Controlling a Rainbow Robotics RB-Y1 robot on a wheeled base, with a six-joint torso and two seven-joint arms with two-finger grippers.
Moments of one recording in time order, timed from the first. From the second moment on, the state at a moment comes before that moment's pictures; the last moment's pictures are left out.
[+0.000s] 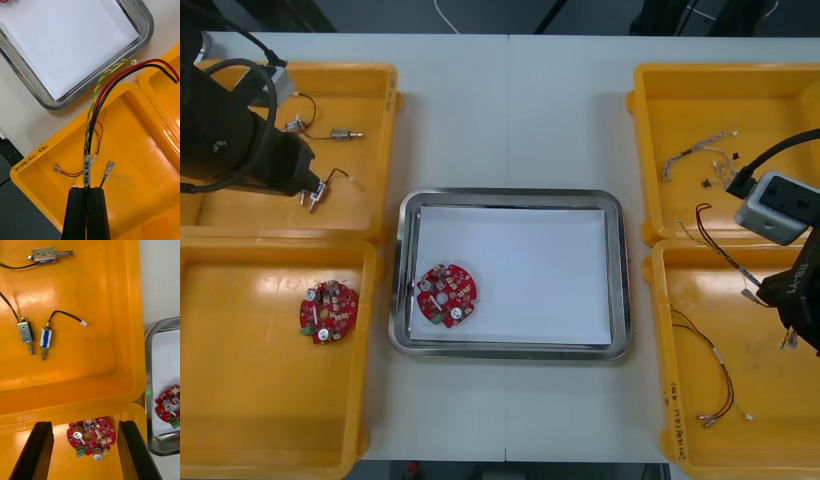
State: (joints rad) right arm -0.30 -1.02 -0.18 -2.59 -1.32 1.92 1.51; left arm -0.59 0.69 0.05 -1.96 0.76 1.91 -1.25
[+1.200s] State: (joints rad) right arm -0.76 -0.73 0.48 -2.40 -0.97 1.92 1.57; left arm -0.76 0.69 0.10 -1.44 0.71 1.68 -1.73
